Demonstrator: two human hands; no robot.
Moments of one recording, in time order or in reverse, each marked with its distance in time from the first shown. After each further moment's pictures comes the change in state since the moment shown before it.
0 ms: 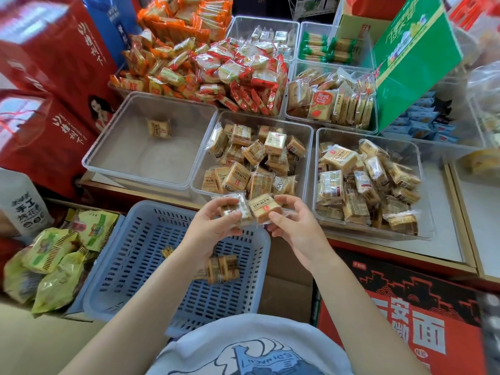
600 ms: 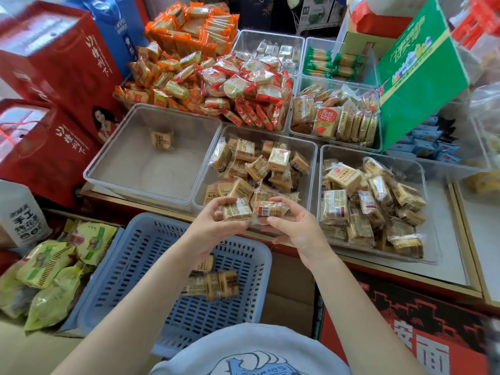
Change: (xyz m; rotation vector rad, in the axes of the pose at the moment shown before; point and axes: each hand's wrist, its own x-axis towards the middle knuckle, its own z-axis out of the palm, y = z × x) left_hand 0.037 0.024 -0.013 -0.019 -0.114 -0.039; right_hand 0.037 -0.024 0.004 -0.059 -0.036 0.024
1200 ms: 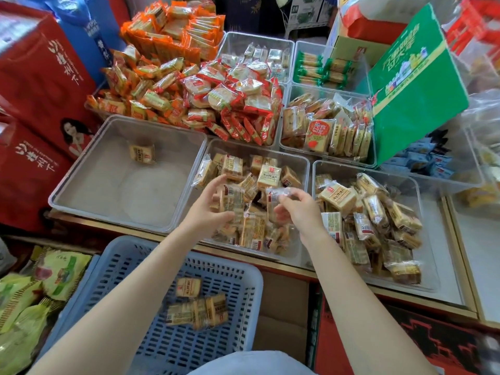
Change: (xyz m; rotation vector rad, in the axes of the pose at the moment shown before) left_hand 0.101 0.036 -0.006 0.598 0.074 0.228; right_hand 0.109 -0.031 -0.036 -0.212 0.343 0.036
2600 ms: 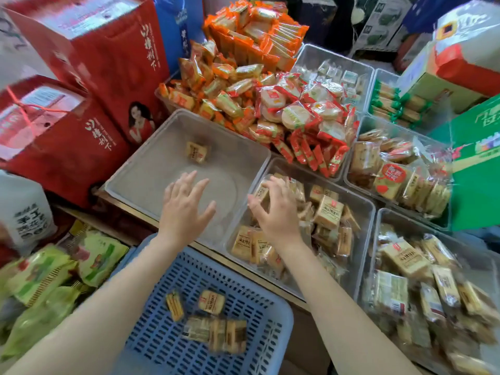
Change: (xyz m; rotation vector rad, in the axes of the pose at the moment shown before) left_hand 0.018 -0.086 -0.125 0.774 0.485 0.048; right_hand 0.022 -0.040 0.166 -0.724 -0.183 -0.651
